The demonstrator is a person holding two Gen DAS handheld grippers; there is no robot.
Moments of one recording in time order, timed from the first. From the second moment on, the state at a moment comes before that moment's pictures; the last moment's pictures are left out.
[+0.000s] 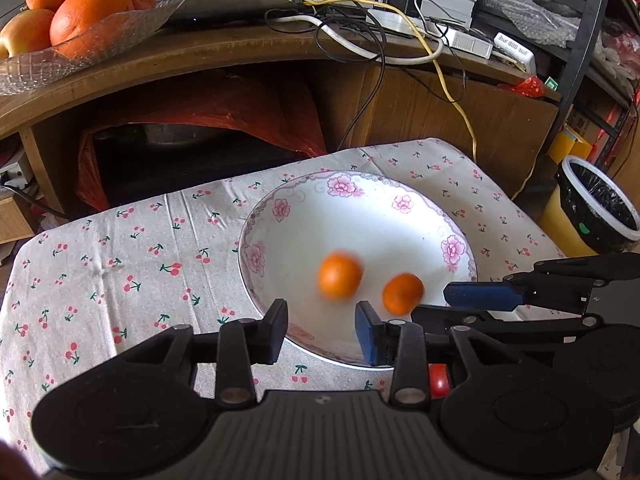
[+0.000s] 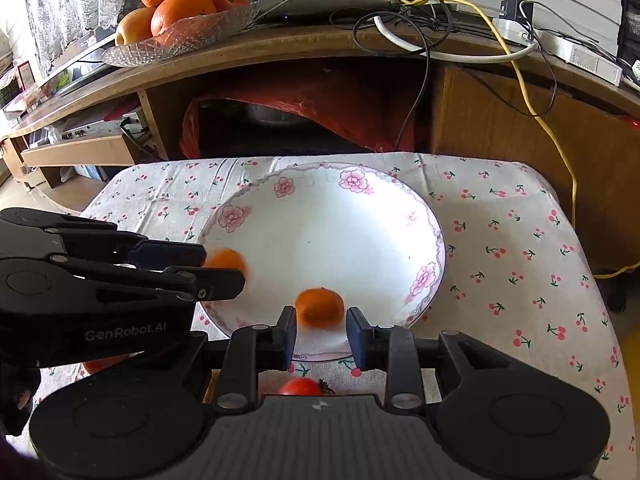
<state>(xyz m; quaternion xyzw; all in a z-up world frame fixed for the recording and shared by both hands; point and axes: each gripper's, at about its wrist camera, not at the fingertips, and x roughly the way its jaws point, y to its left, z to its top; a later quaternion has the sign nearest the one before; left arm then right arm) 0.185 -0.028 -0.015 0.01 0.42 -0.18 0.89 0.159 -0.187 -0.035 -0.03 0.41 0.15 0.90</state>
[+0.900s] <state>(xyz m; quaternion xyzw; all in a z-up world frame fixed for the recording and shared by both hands) 0.129 0.031 -0.002 0.04 0.41 -0.19 0.89 0.123 -0.207 -0.026 -0.02 0.41 0.16 0.90</state>
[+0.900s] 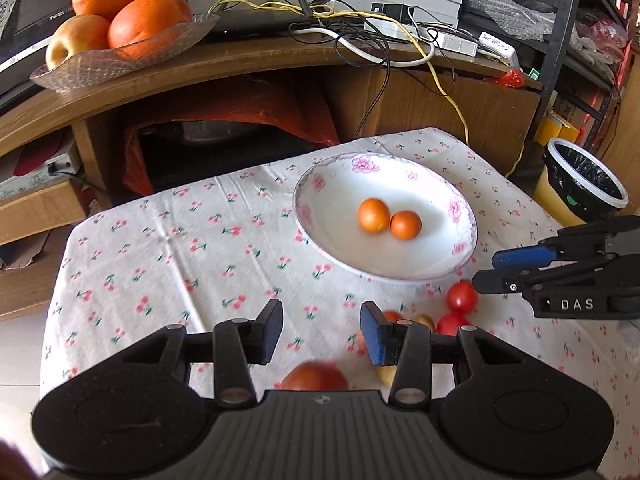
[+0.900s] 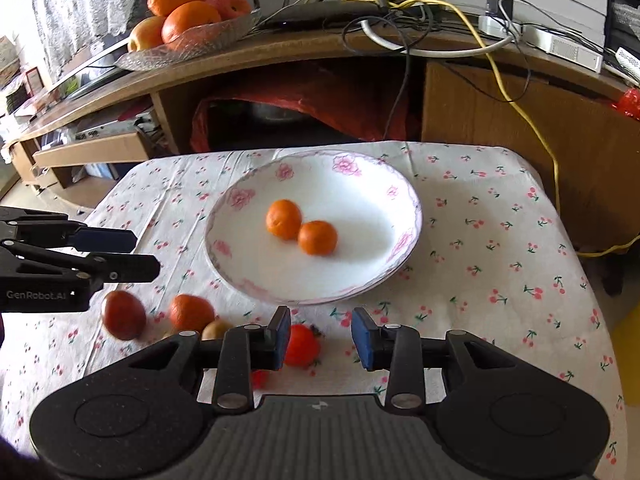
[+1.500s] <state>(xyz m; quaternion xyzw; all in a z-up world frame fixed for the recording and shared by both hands) 0.108 0.028 -0.030 0.08 0.44 -0.23 0.86 0.115 -0.202 -0.038 -0.03 0.43 0.17 0.89</state>
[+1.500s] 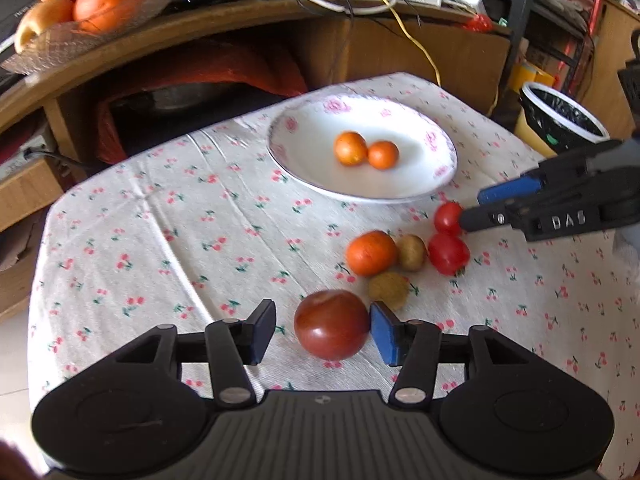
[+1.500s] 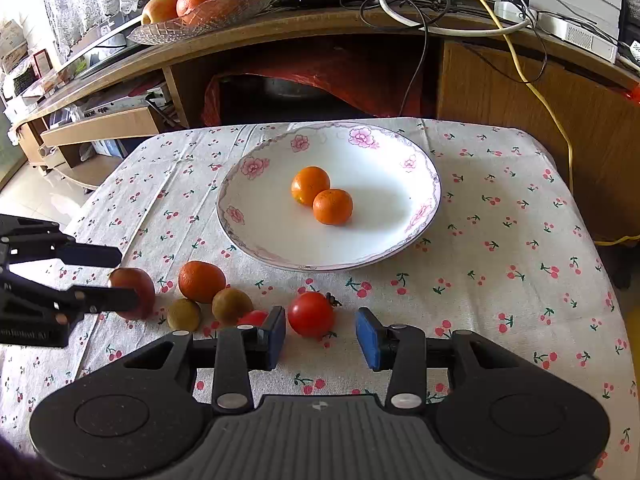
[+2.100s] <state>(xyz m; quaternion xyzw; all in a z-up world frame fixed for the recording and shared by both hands) 0.110 0.013 -0.043 0.08 0.45 -0.23 0.86 0.120 -0.202 -0.044 -0.03 0.43 0.17 0.89</state>
